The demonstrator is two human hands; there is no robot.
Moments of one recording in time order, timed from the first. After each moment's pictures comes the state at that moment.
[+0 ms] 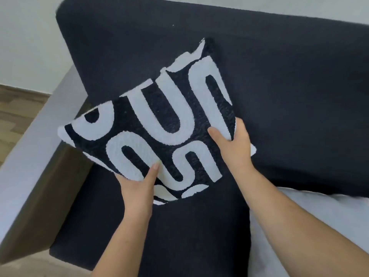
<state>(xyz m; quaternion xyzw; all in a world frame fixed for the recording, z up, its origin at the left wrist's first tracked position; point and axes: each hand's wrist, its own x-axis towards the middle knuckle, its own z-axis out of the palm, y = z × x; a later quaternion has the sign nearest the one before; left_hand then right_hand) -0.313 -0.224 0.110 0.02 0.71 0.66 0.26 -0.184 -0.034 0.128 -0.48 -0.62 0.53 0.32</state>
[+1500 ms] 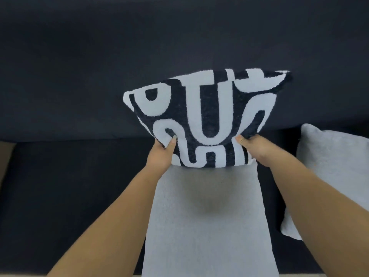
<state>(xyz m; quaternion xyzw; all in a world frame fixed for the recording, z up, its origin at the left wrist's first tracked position) 0.019 -0.017 0.052 0.25 0.78 0.33 0.47 0.285 0.106 0.062 -0.65 -0.58 0.49 -0.06</state>
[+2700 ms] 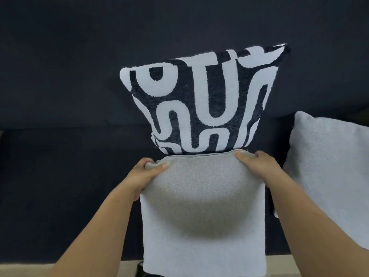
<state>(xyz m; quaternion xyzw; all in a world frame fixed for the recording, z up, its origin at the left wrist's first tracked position) -0.004 -0.114 0.043 0.14 0.77 0.23 0.58 0.315 0.019 0.056 -0.76 -0.44 0.48 -0.07</state>
